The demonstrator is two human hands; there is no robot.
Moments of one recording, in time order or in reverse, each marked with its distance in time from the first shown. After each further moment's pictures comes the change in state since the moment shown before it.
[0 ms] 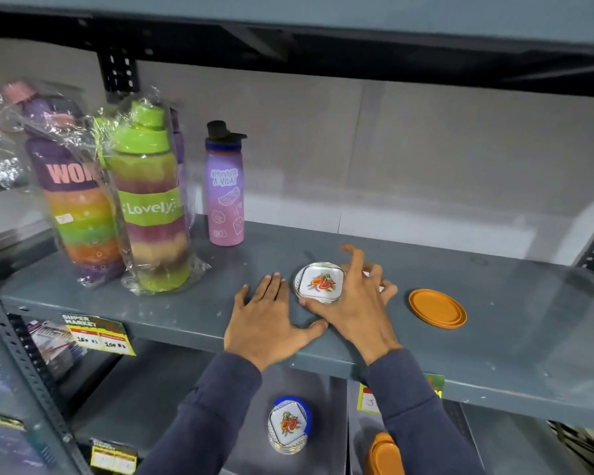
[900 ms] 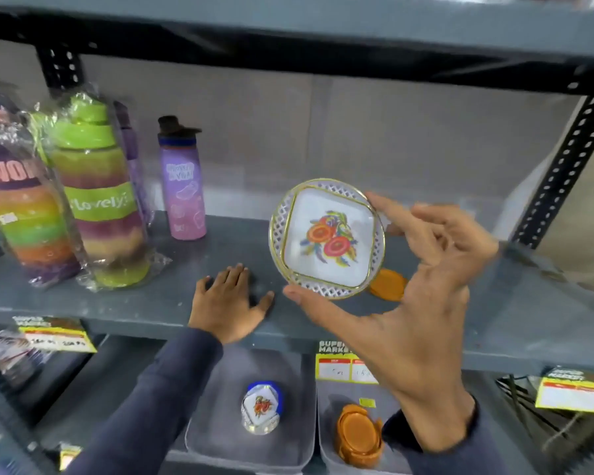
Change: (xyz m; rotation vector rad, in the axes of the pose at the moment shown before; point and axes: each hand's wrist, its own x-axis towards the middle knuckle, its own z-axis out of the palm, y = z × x) left_hand -0.006 0.006 -0.022 0.114 -0.045 0.050; right_hand -0.103 -0.078 -0.153 0.325 0.474 -0.376
